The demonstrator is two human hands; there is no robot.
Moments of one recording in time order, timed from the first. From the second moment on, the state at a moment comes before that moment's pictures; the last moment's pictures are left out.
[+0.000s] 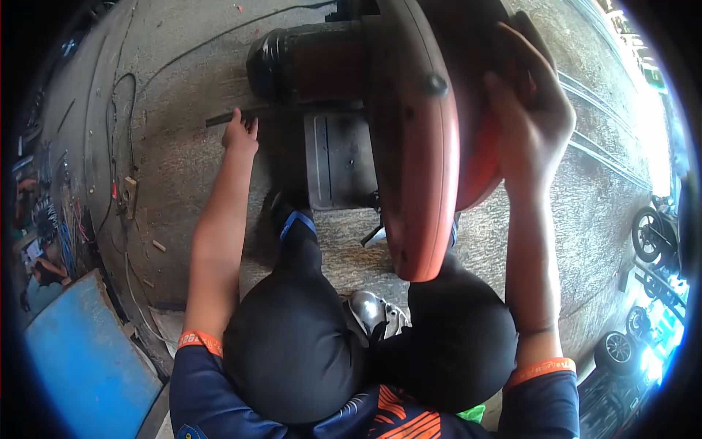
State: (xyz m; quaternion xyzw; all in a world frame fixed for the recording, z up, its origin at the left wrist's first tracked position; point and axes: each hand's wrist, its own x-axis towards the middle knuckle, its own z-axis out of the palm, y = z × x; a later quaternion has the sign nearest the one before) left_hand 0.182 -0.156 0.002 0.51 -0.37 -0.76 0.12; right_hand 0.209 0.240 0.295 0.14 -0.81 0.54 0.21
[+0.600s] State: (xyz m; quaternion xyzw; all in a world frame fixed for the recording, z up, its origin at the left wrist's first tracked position) left_hand 0.177 -0.182 -0.017 0.46 -0.41 -0.79 0.05; right_hand 0.255 0.243 0.245 0.18 -0.83 0.45 0.27
